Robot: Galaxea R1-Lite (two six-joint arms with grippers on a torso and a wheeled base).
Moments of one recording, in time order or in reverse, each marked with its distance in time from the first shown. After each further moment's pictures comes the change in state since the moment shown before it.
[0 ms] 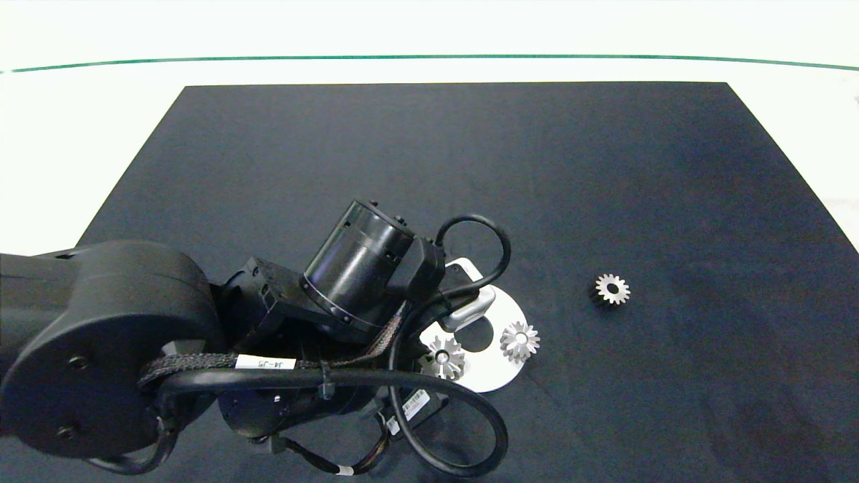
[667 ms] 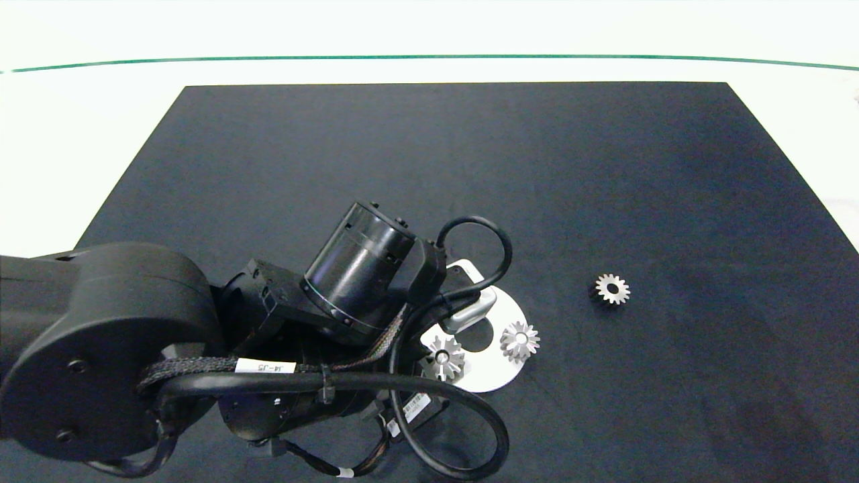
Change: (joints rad) left arm -0.004 -0.001 0.003 -0.002 0.001 0.000; right arm 0.000 -0.001 0.000 0.000 0.000 0.000
